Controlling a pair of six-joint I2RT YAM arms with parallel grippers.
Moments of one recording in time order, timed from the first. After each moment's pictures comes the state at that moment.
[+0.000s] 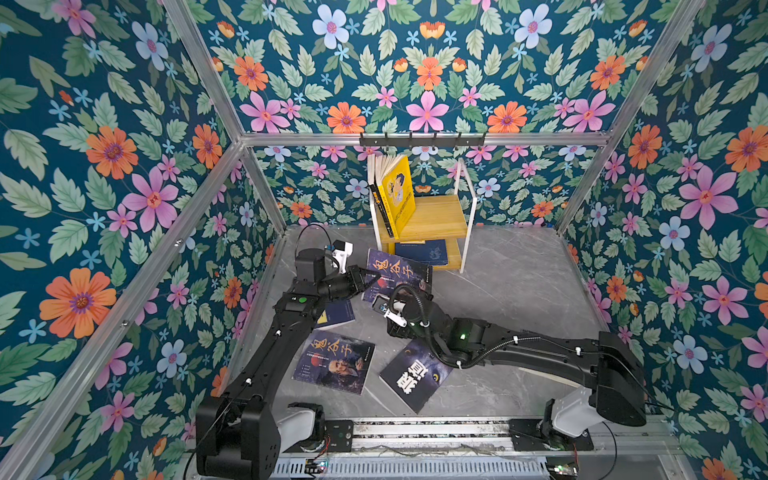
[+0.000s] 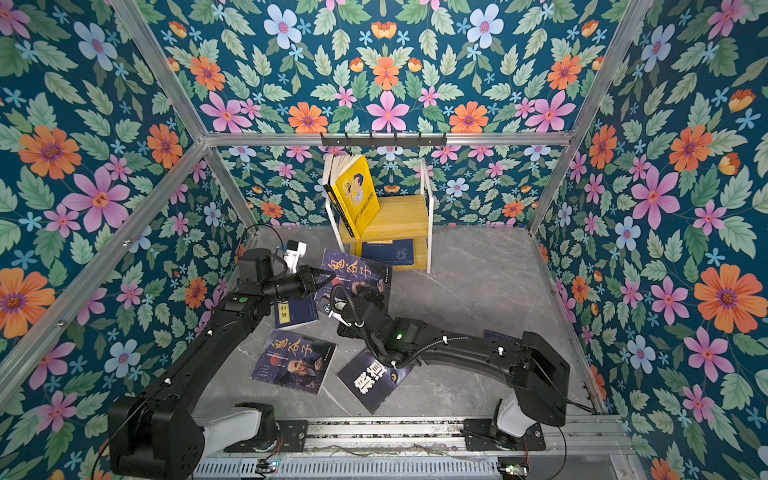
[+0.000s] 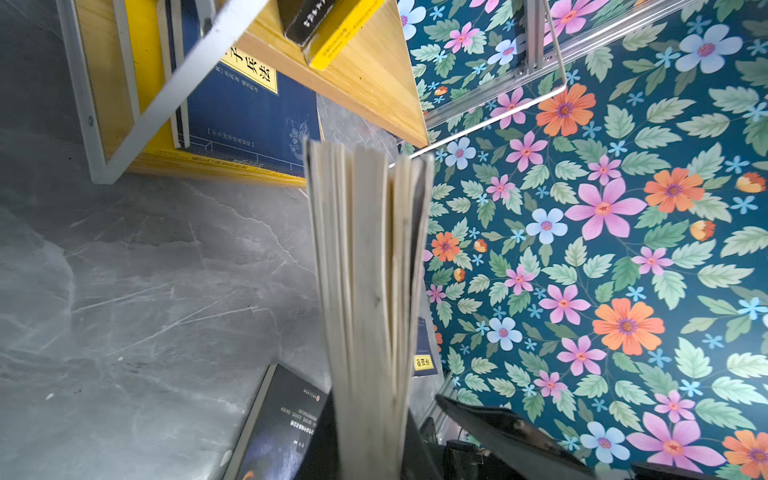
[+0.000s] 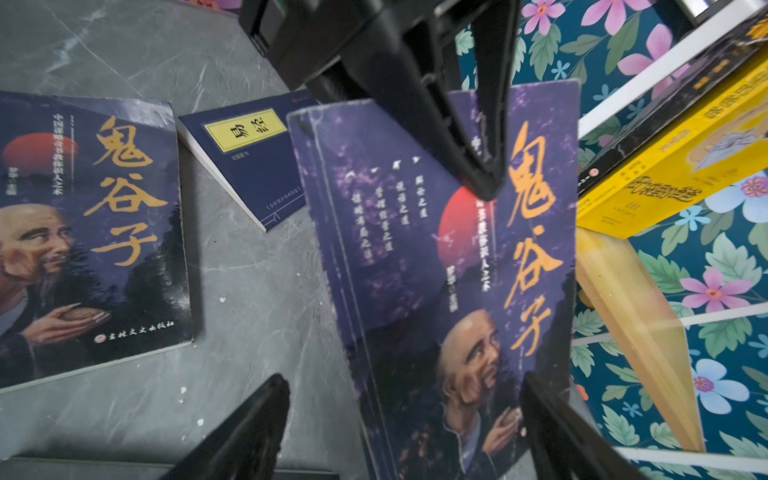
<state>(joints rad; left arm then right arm) -0.18 1.20 0.90 -0.17 0.80 -0.74 1.13 1.60 1.19 -0.11 0.51 -0.43</state>
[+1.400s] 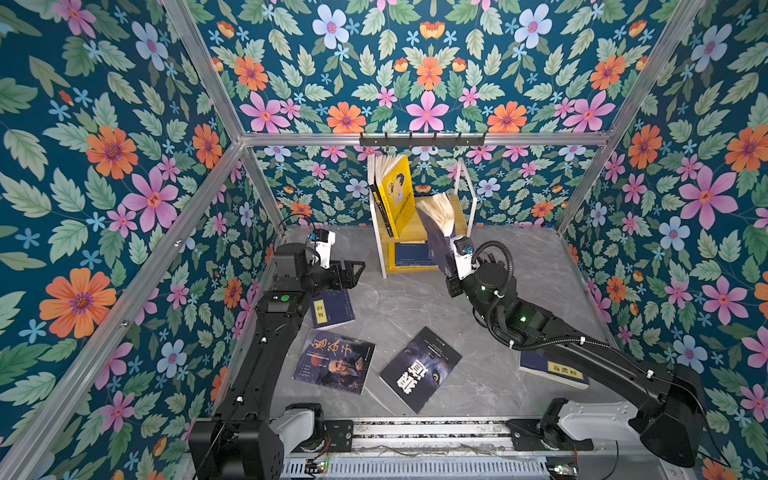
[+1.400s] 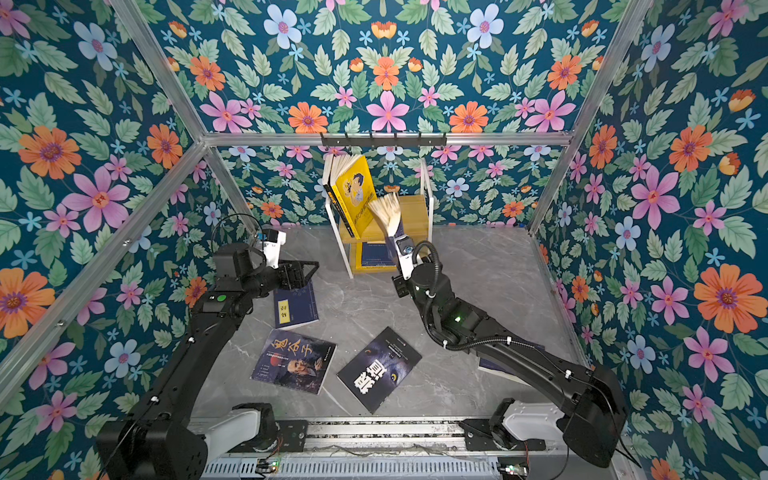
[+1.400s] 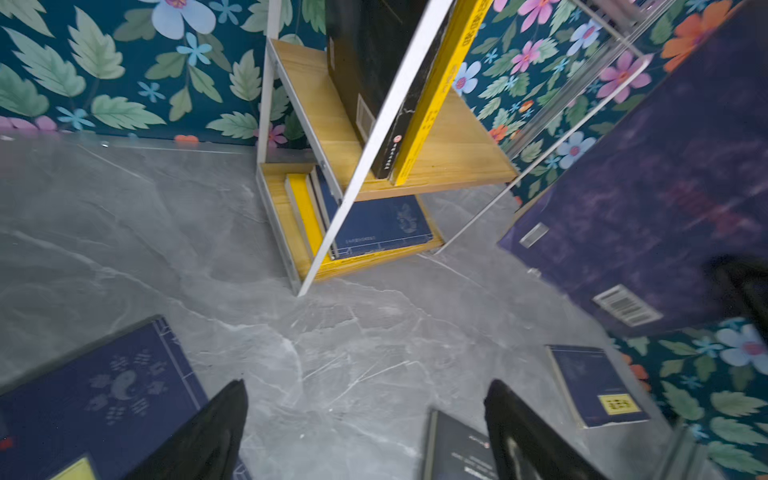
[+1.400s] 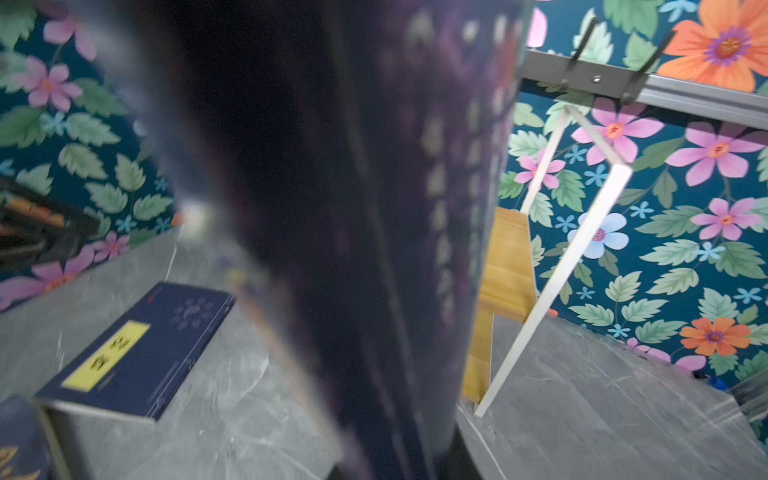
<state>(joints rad) -0.07 1.14 1.02 -0.37 0.52 -0.14 0.79 1.27 1.05 0.09 0.45 -0.02</state>
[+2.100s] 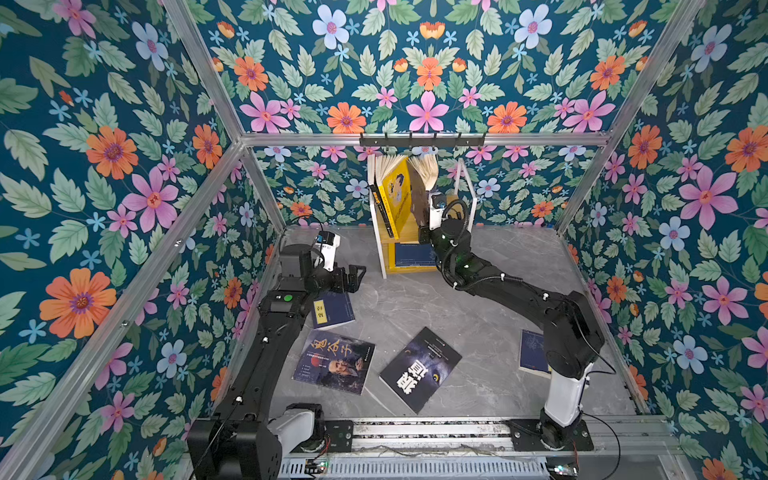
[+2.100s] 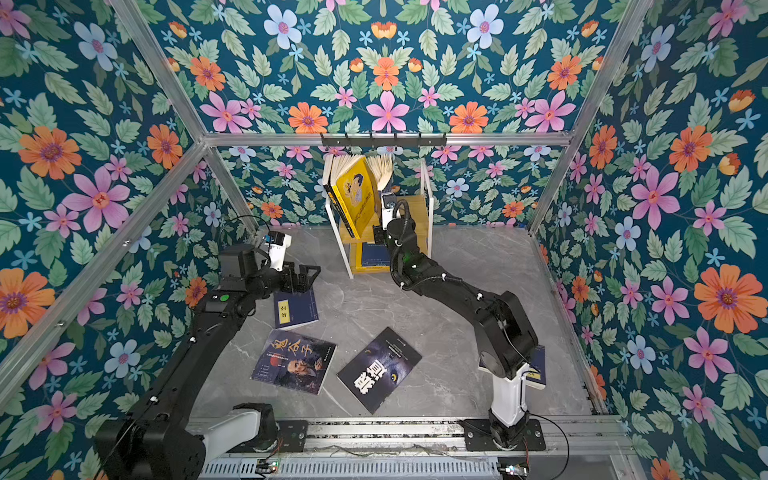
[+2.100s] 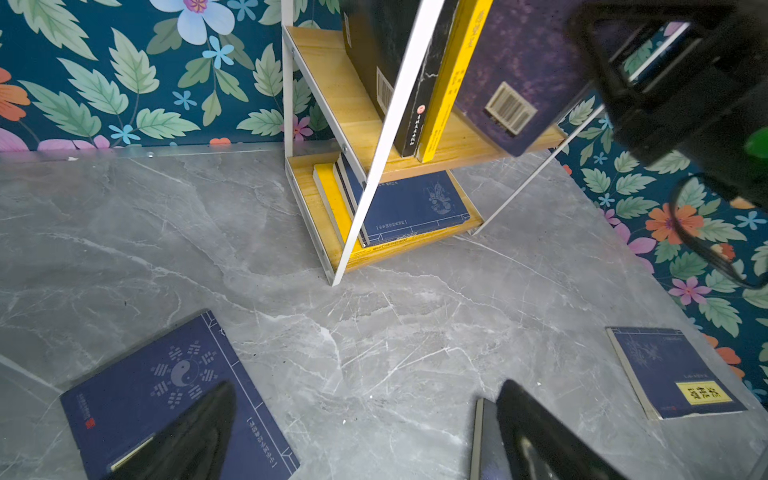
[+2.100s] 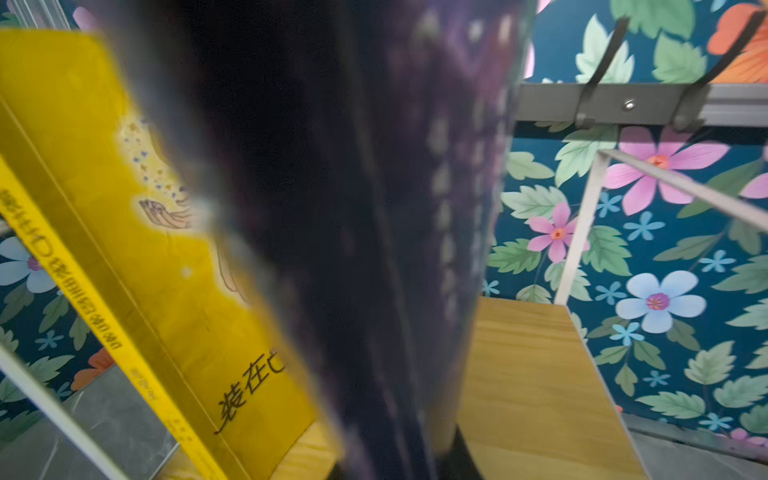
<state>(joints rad) -0.11 1.15 1.02 -0.40 0.44 -0.05 0.65 1.92 1.54 0.40 0.39 0.01</state>
